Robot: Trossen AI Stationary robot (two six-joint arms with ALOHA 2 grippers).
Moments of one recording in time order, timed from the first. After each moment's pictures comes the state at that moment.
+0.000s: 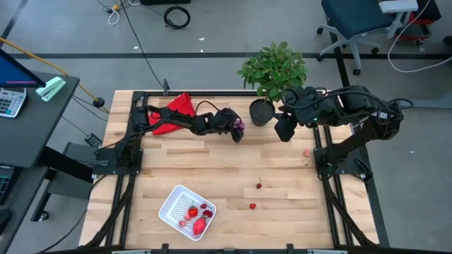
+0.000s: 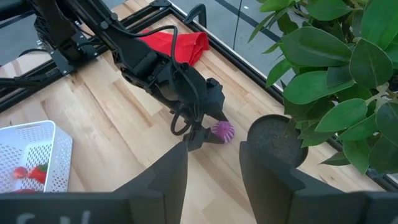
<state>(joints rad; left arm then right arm) 0.29 2.14 1.21 0.29 -0.16 -0.36 0.13 1.43 1.99 -1.45 0.52 0.70</state>
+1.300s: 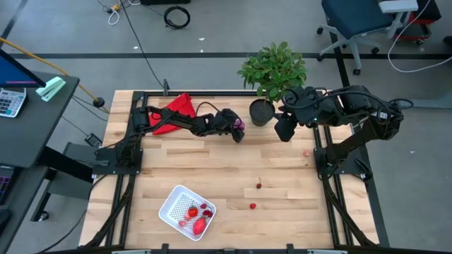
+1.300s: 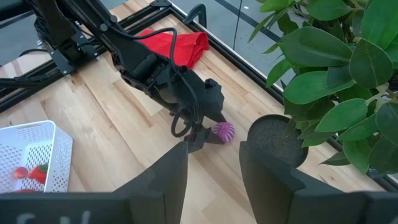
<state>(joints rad) 0.27 2.14 1.21 0.29 -0.19 -0.42 0.13 1.43 1.99 -1.45 0.52 0.70</state>
